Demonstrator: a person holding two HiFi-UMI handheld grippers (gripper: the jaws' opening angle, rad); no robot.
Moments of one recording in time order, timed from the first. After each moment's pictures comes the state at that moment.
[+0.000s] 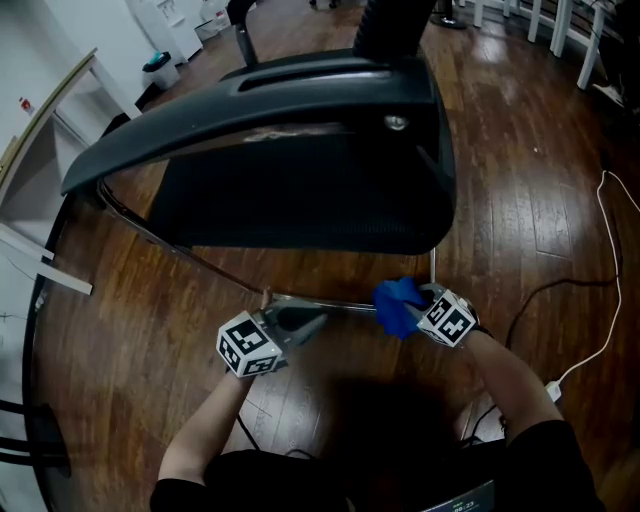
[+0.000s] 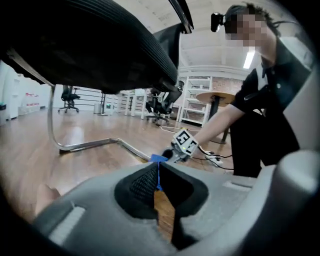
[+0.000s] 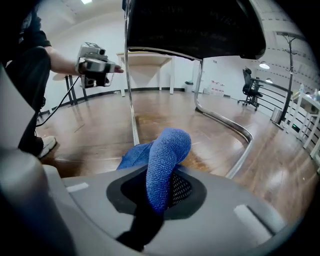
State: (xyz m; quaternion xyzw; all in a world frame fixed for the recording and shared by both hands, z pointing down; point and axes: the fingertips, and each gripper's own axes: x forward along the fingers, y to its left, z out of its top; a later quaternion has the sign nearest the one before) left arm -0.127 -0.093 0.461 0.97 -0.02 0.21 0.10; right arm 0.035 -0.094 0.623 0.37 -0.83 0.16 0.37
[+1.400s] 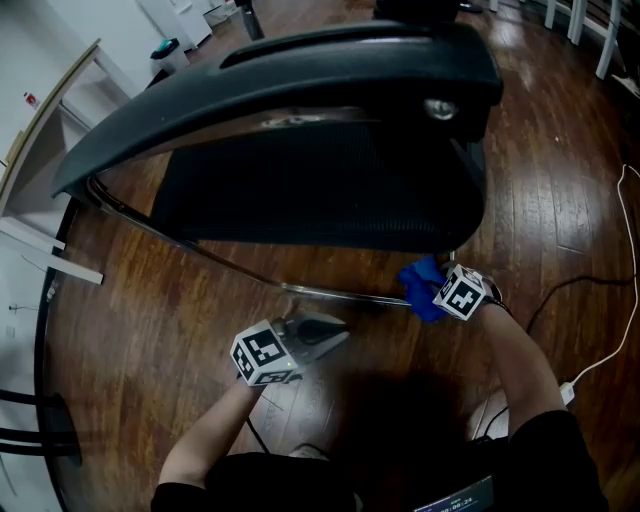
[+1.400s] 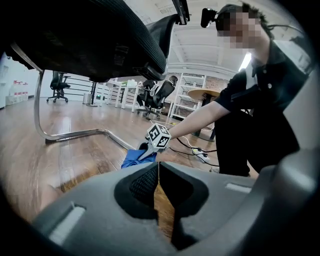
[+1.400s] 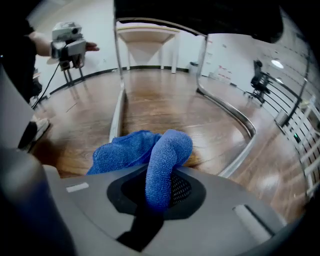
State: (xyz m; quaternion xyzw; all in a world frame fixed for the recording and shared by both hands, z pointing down) left arm -0.124 -0.051 0.474 0.96 0.04 0.23 0.13; right arm 0.070 -0.121 0.661 0.34 -0.79 0.17 0.48
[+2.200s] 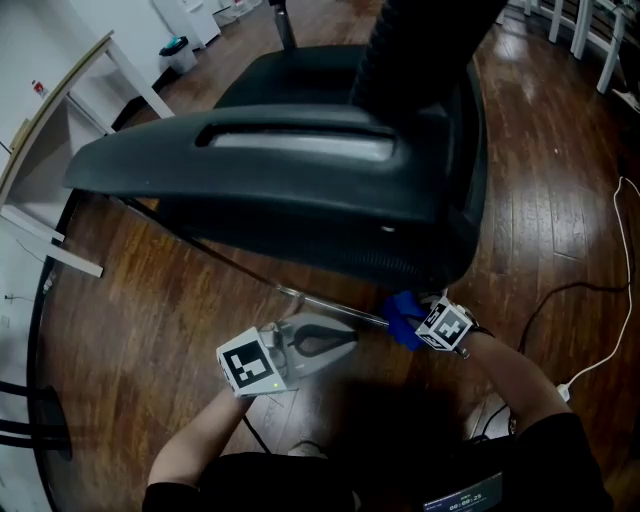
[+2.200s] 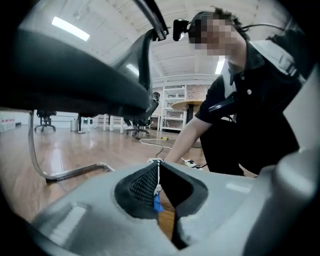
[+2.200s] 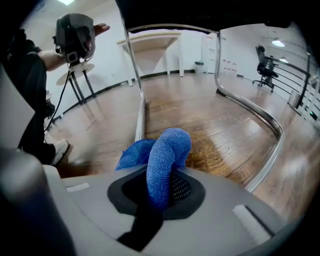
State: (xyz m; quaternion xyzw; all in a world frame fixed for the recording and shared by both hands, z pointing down) left arm -0.119 -0.017 0.380 0.99 0.08 0.14 0.02; right arm -0.018 -0.059 0.657 0.30 -0.83 0.25 0.41
